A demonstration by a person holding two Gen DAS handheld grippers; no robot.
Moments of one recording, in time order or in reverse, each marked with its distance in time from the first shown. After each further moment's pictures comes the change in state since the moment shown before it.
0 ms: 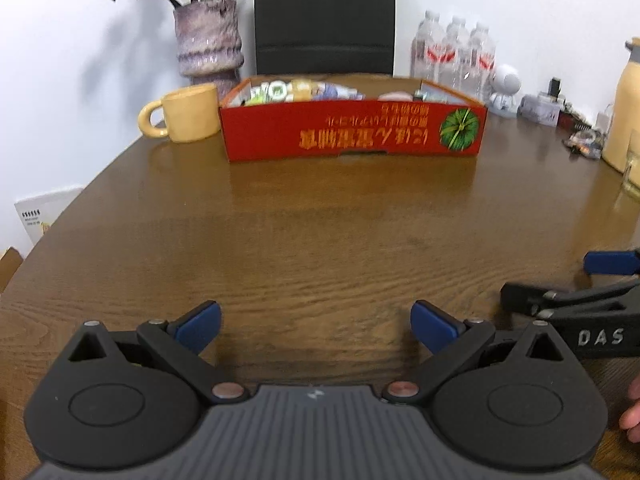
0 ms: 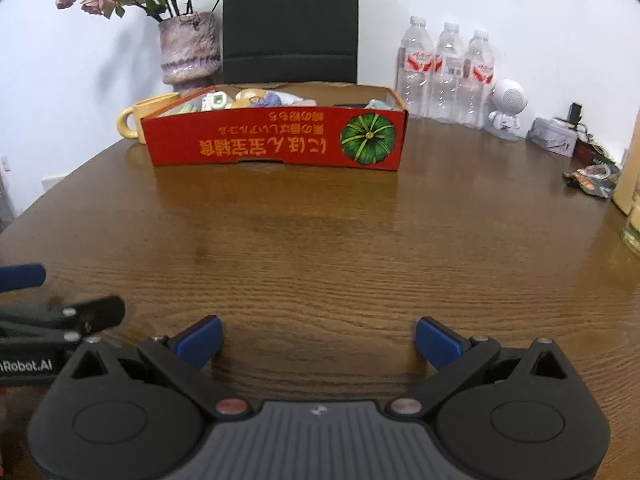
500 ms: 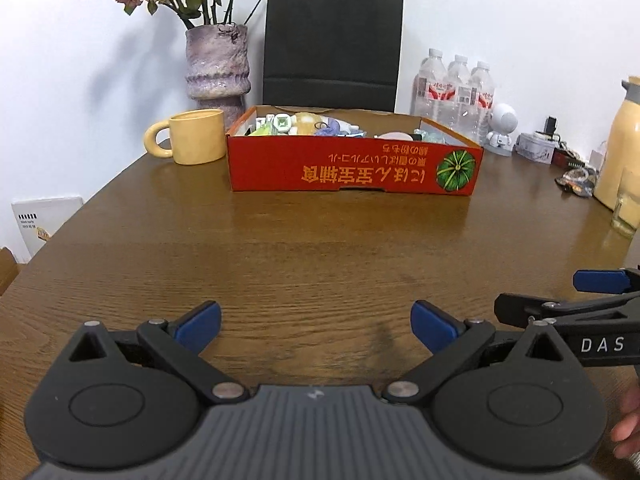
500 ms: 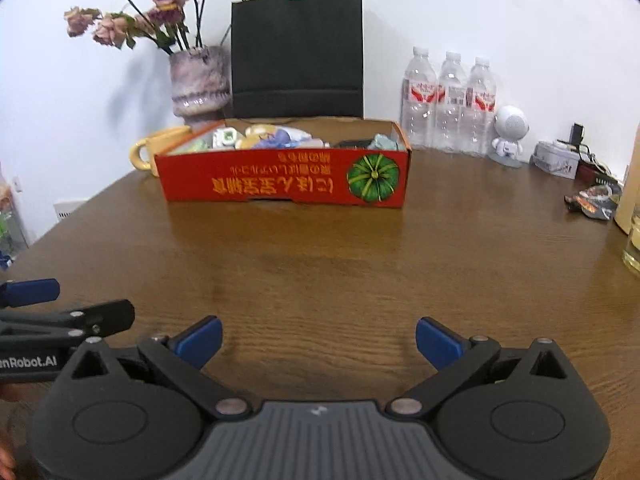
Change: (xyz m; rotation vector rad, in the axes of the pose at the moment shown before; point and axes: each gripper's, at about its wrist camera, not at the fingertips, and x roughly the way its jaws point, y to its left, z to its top) left arm -0.013 0.010 0.004 -0.051 -0.109 -0.040; right arm -0.014 -0.001 0.010 0.006 -0.070 0.036
